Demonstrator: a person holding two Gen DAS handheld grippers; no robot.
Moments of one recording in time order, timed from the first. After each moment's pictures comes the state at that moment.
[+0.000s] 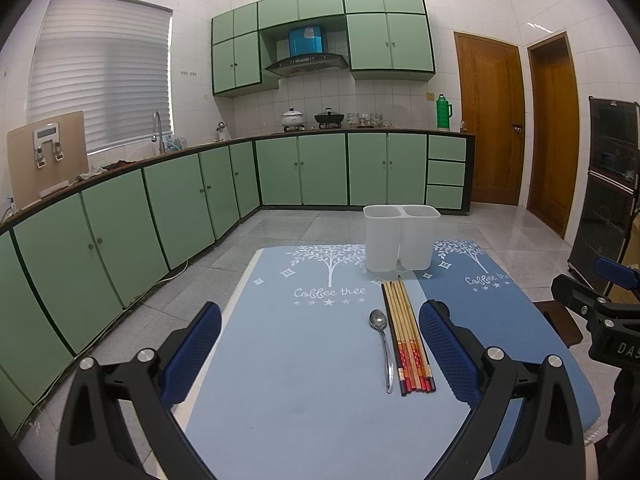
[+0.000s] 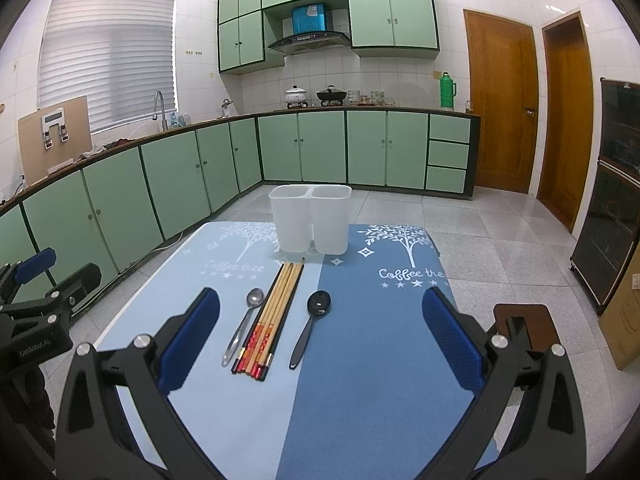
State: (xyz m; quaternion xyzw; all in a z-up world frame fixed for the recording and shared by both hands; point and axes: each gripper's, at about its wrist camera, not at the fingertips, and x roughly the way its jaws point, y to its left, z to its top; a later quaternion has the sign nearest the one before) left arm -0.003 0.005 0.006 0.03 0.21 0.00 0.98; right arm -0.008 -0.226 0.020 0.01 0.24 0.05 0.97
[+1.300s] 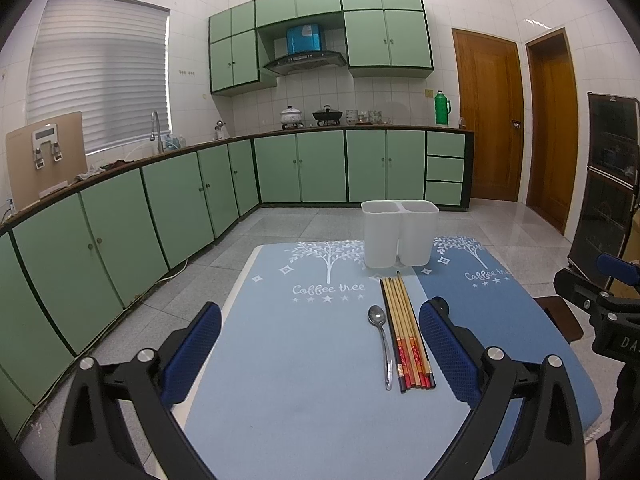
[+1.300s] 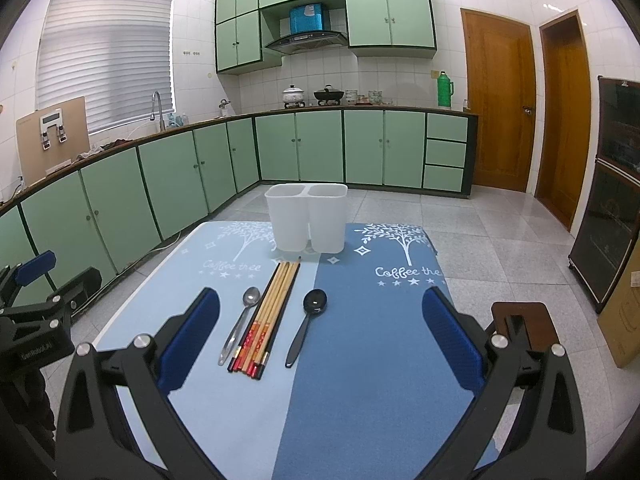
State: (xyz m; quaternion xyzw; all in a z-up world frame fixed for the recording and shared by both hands) left arm -0.002 0.003 0.006 0.04 0.22 0.00 0.98; right arm -0.007 -0.228 0.017 0.01 0.24 0.04 0.97
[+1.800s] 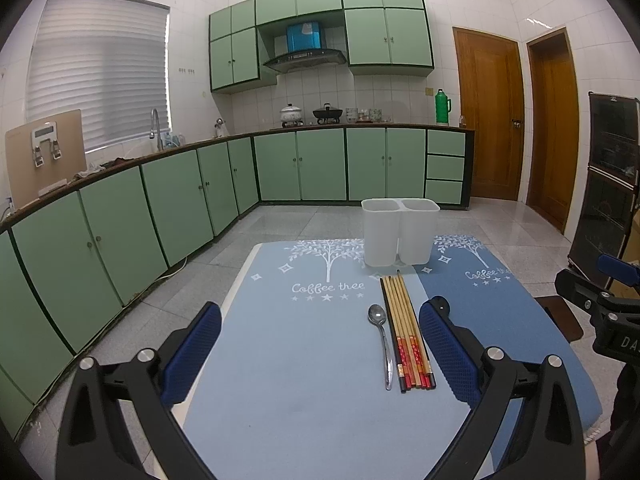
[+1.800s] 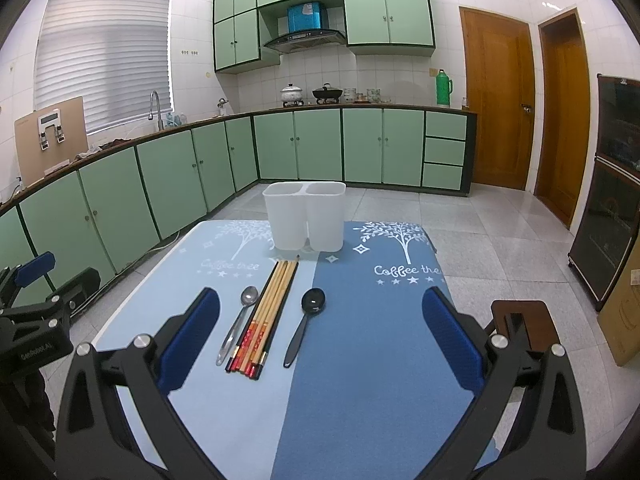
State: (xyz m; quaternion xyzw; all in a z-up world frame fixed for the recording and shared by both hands) left arm -0.002 0.003 0.002 0.04 0.22 0.00 0.97; right arm -0.003 -0.232 0.012 0.01 0.24 0.04 0.97
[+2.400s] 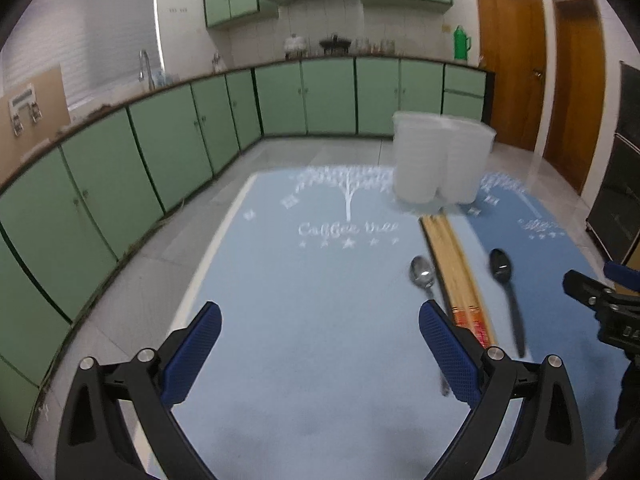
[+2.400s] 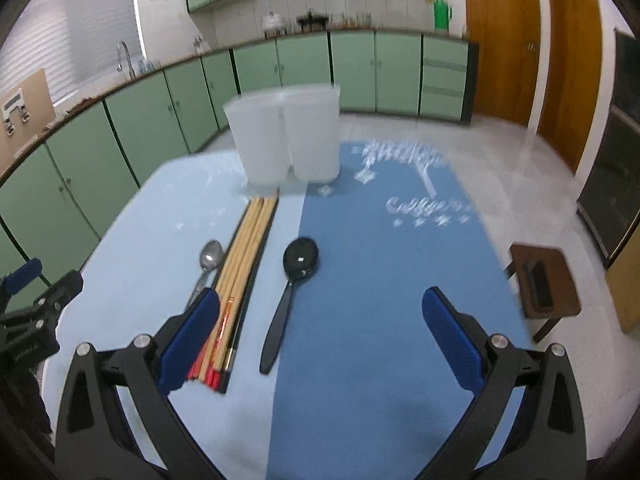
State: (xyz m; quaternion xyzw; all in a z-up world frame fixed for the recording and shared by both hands) left arm 0.114 0.023 -0.079 0.03 0.36 0.02 0.93; right arm 0.132 -0.224 -0.085 0.04 0.40 0.03 0.92
